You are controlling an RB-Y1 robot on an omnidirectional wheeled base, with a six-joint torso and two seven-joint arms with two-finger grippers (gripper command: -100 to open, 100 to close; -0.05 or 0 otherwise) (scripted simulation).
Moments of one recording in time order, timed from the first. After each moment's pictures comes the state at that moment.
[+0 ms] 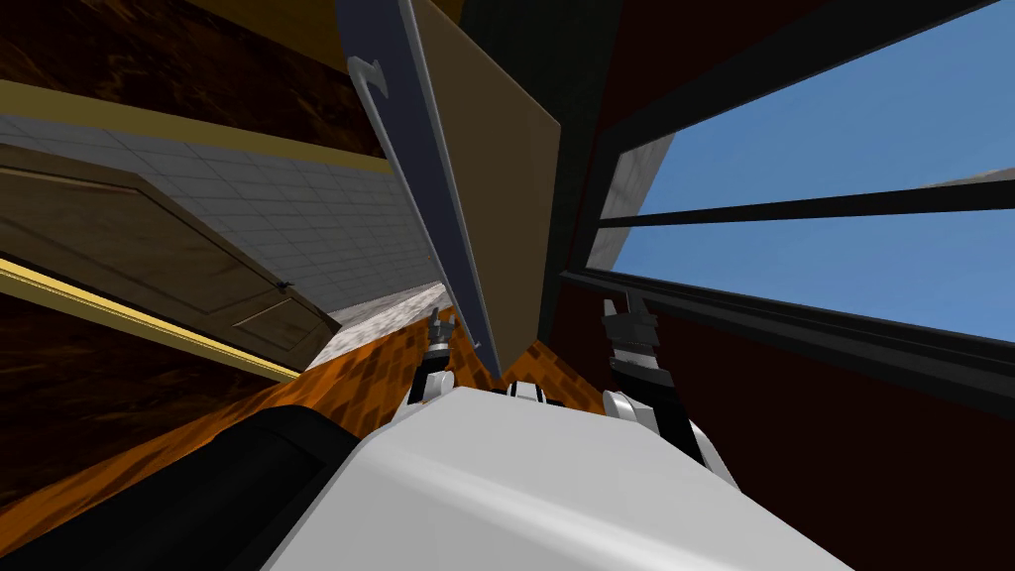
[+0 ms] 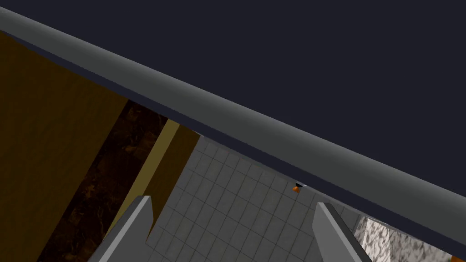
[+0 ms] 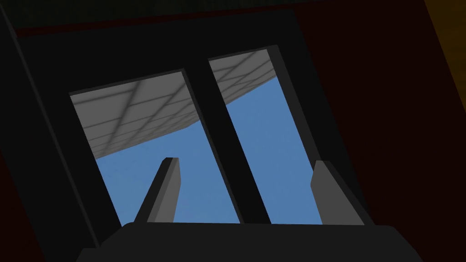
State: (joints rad) left arm 0.45 0.13 0.14 -1.92 0.38 -0.49 0.05; right arm 0.51 0.05 0.05 -2.33 0.11 -0.35 -0.16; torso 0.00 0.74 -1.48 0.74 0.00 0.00
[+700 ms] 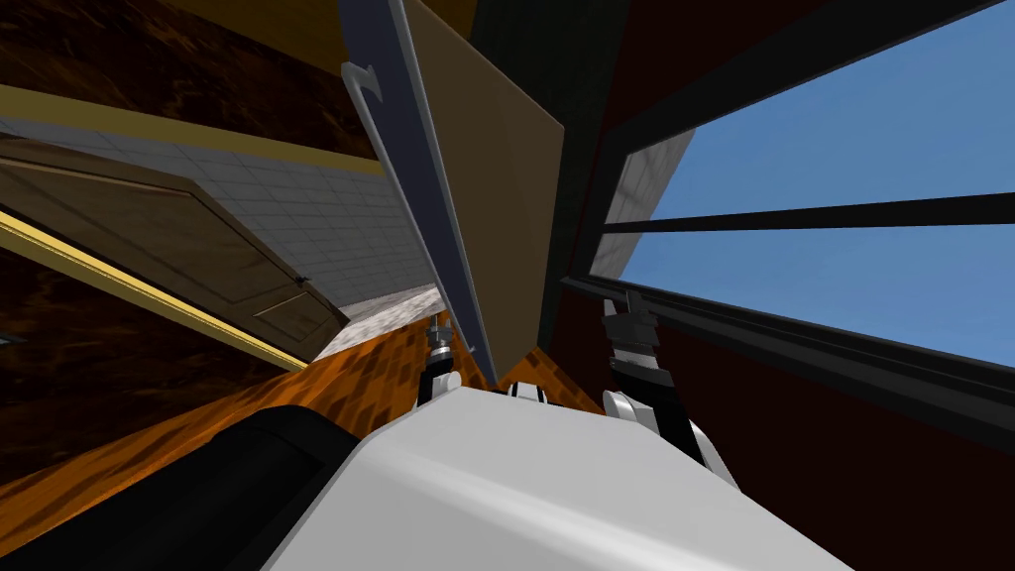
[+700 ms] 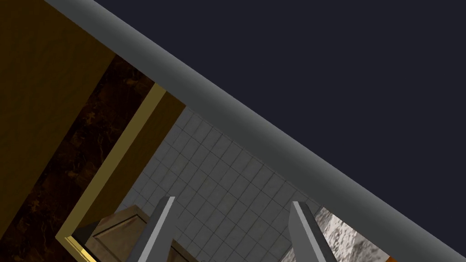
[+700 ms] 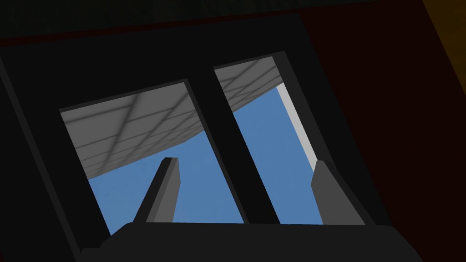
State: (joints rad) left arm 0.44 -0.03 0.18 -1.88 0.43 -0.52 0.08; right arm 0.51 0.05 0.05 -2.33 0.11 -0.35 -0.16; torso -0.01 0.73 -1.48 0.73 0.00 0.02
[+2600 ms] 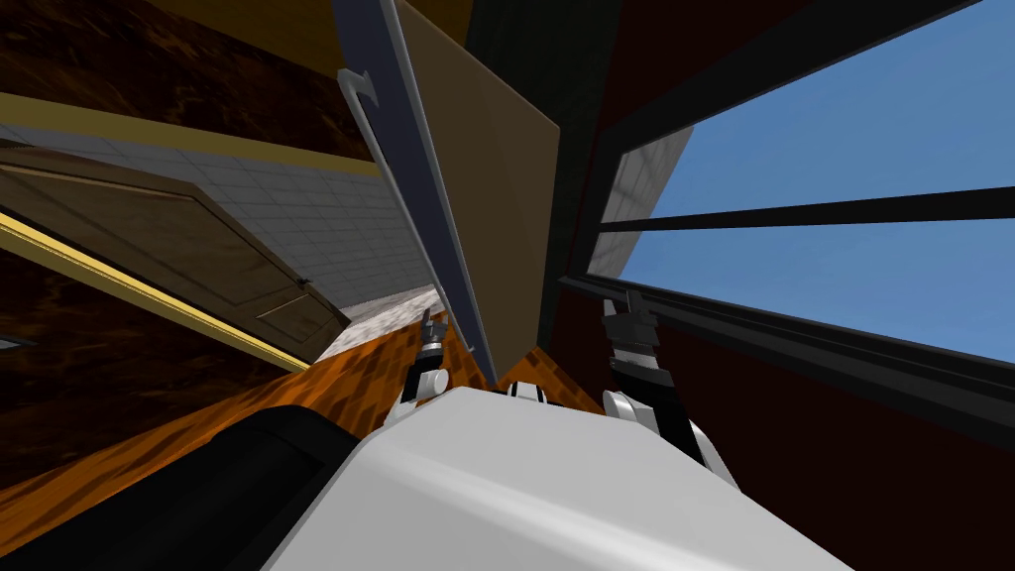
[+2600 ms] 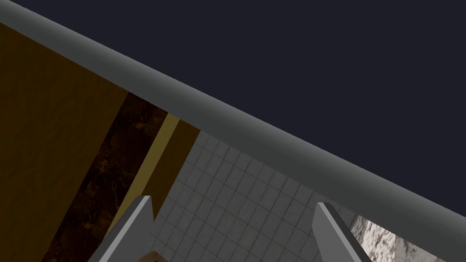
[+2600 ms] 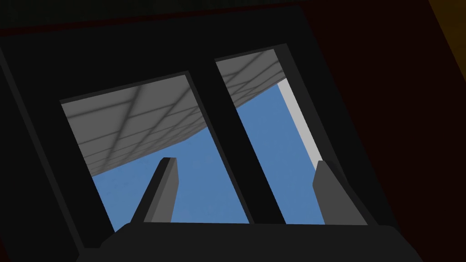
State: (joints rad) left arm 0.43 0.16 0.21 -1.89 0.45 -0.48 0.06; right arm 0.51 0.05 0.05 -2.33 0.11 -0.35 -0.16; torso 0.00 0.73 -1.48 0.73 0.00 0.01
